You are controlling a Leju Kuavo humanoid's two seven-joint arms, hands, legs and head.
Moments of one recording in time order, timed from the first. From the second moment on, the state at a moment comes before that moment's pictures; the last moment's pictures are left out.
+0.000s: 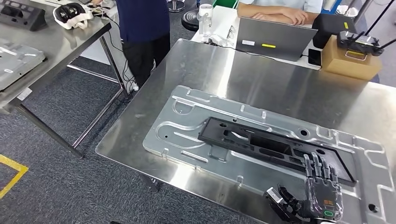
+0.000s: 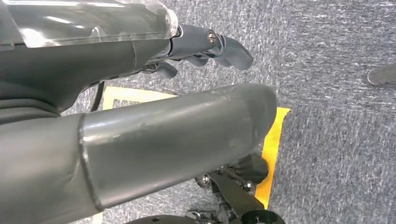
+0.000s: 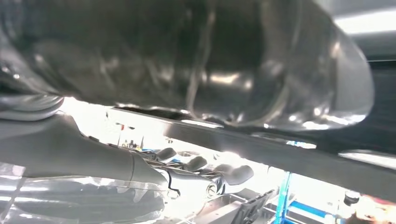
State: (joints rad) left arm -0.07 -0.11 1.20 -0.24 -1.26 0.05 -0.35; right arm 0.24 -0.11 -0.07 -1.75 1.55 -0.38 0.20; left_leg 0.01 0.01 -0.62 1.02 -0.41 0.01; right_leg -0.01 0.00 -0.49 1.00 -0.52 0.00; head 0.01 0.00
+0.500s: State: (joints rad) left arm -0.07 -0.11 1.21 -0.24 -1.26 0.05 -0.34; right arm 0.25 -0.10 -0.07 -1.75 1.55 -0.37 0.21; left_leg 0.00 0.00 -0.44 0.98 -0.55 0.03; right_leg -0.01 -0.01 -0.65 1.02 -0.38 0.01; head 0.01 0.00
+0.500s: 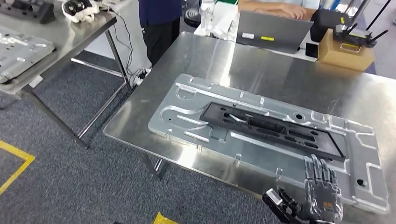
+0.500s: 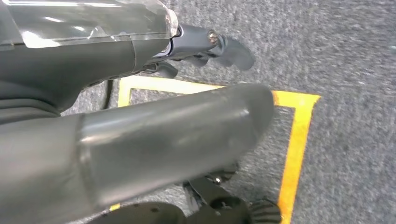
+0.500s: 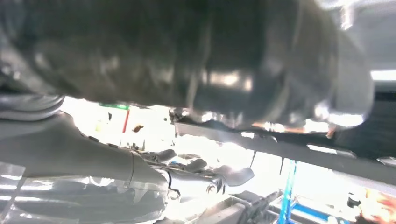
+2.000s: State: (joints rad) left arm -0.07 -0.12 1.23 -0.24 -1.26 0.06 -0.34; right arm 0.38 -0.02 0.01 -1.67 1.48 -0.43 0.15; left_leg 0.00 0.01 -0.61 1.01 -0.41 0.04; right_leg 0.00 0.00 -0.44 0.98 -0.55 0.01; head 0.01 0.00
